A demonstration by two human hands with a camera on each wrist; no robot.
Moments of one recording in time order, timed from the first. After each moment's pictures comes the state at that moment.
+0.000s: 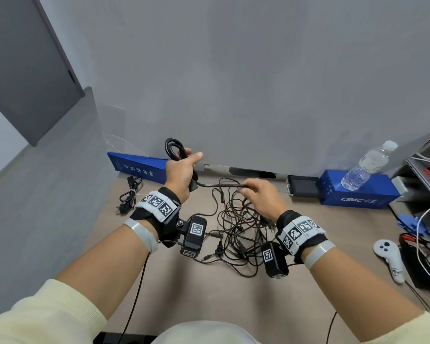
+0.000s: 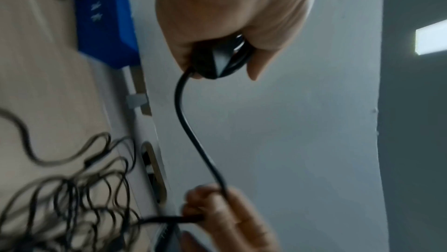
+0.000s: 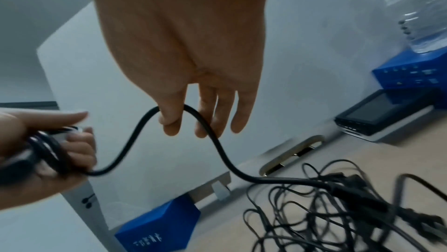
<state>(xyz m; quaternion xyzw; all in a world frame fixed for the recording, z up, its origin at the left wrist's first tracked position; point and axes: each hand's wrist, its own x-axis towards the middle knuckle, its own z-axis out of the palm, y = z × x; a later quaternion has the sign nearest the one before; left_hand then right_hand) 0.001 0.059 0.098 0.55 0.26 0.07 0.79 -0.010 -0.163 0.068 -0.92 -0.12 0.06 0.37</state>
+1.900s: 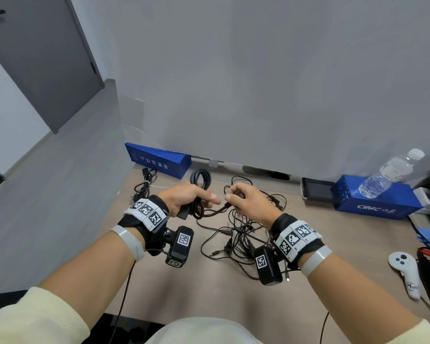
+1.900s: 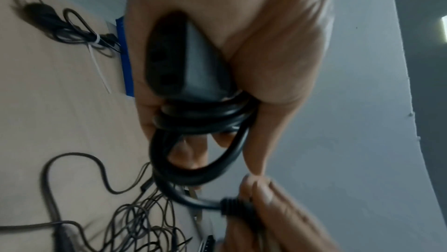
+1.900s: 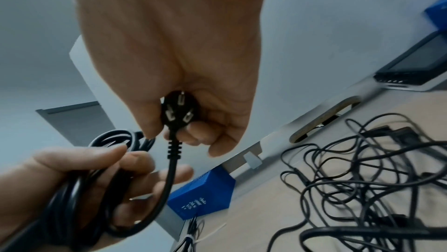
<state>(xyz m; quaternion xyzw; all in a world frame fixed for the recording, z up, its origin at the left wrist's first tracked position) -0.052 0.102 0.084 0.67 0.15 -0.30 0.66 -0.025 -0.111 0.062 -0.84 -0.16 0.19 0.48</state>
